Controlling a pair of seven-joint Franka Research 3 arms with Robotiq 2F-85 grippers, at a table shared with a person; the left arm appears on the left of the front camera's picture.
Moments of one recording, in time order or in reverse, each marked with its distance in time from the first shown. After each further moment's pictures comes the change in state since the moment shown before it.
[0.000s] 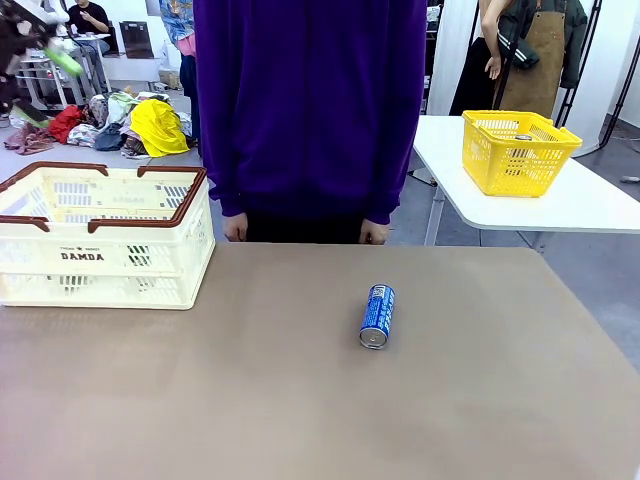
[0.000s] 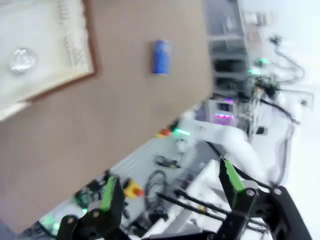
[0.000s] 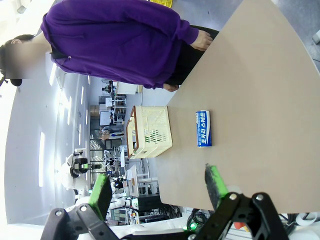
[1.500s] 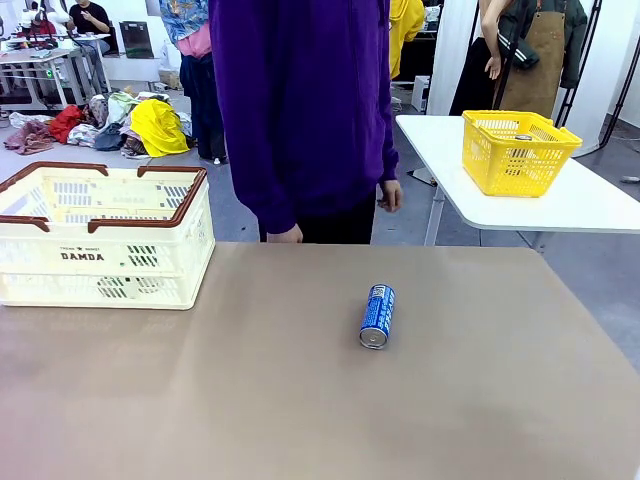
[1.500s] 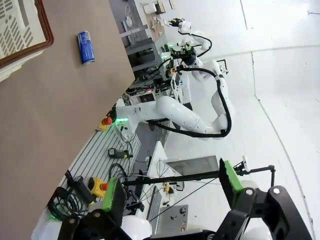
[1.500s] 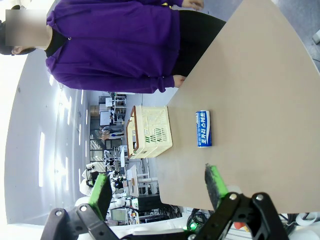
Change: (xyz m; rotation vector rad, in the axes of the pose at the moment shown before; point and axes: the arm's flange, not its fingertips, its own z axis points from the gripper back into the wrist) left arm -0.084 0.138 0.041 -0.442 0.021 -0.135; right arm 0.000 0.000 0.000 0.000 0.000 0.000
